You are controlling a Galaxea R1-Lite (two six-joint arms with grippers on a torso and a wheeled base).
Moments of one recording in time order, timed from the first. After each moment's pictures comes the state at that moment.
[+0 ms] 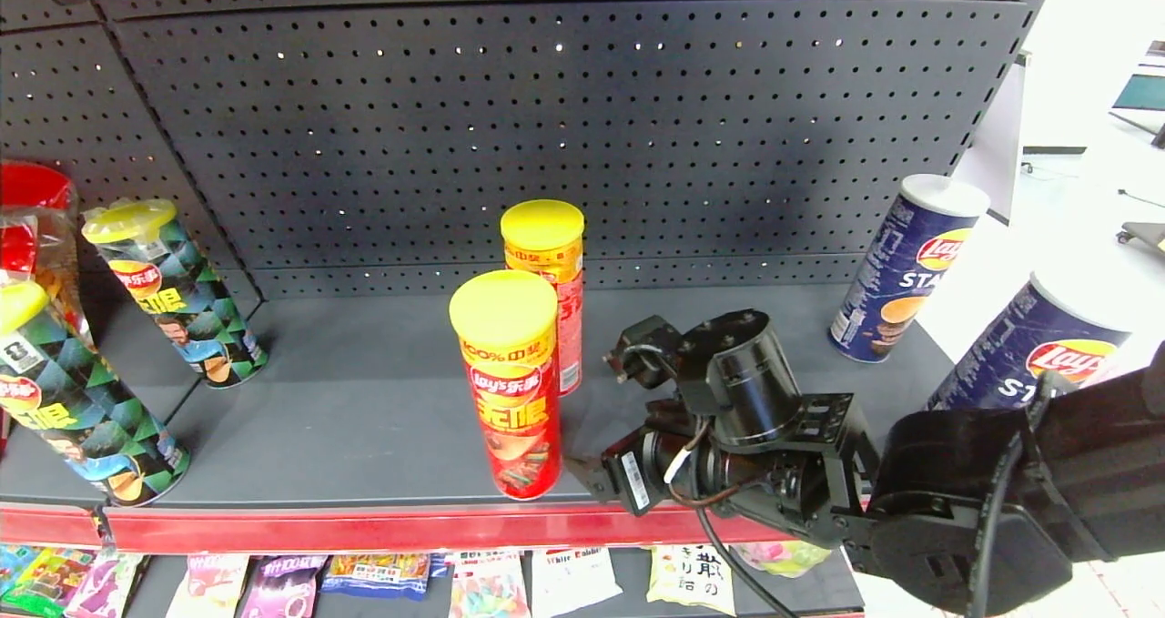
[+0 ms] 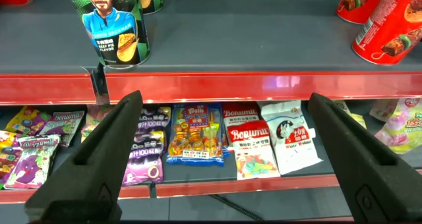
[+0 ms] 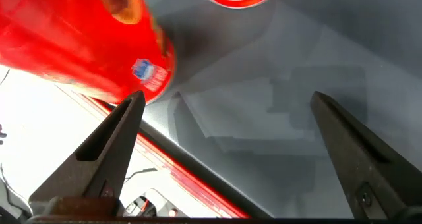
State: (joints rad) left arm -0.12 0.09 0.00 0.00 0.07 -0.05; right arm 0.86 1.90 -0.92 -0.39 -0.20 0.11
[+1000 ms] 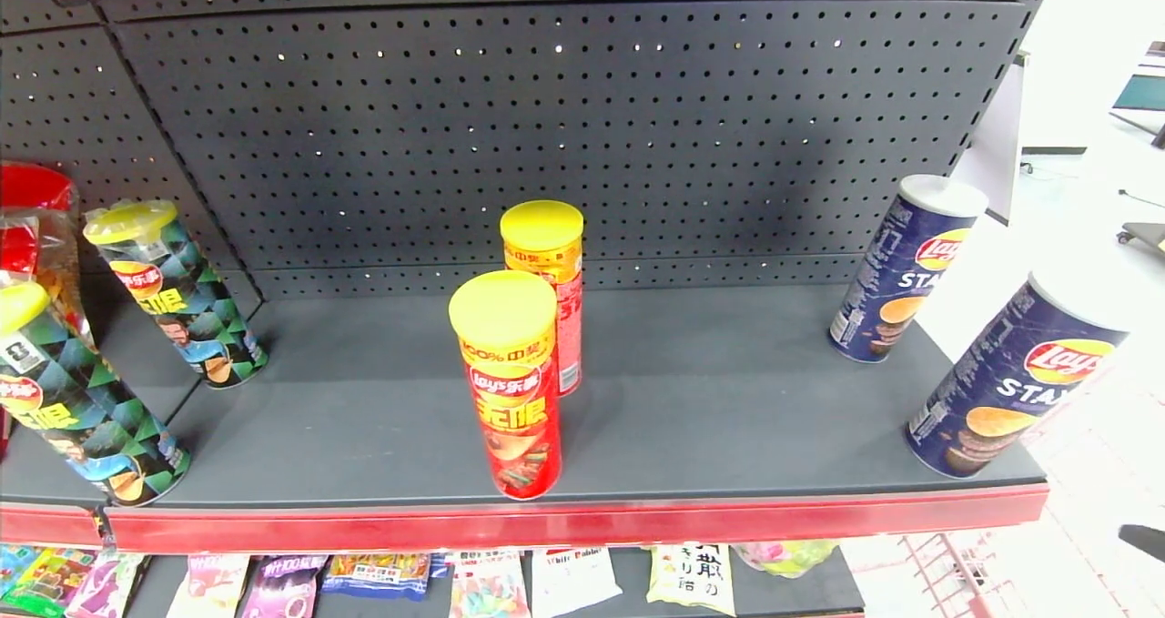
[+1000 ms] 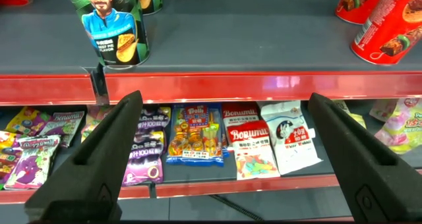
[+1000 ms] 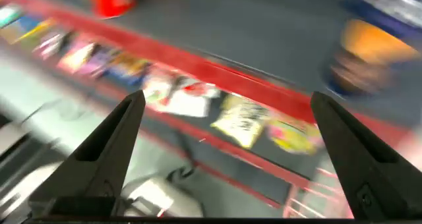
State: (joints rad) left arm -0.12 0.09 0.00 0.00 0.07 -0.05; right arm 0.26 0.54 -0.29 0.03 0.22 -0.03
